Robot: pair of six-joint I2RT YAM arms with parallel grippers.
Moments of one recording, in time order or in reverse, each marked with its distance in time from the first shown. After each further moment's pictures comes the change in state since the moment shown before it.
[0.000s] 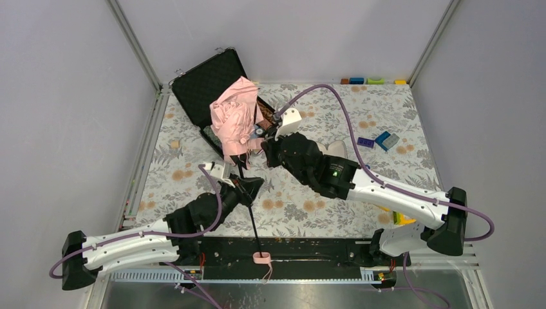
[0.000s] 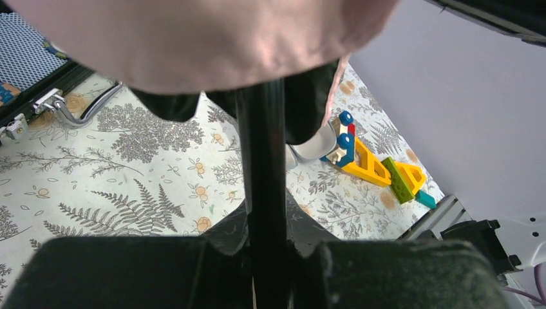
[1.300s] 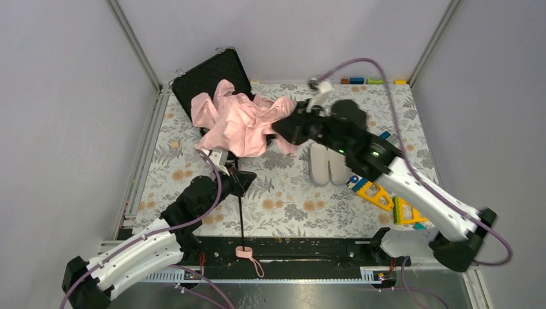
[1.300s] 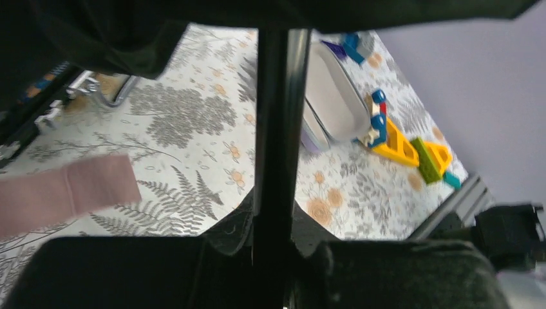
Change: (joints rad) left arm 0.331 0.017 0.002 -0.092 0.385 0.016; right arm -0.289 -0.055 0.093 -0.021 -0.597 0.118
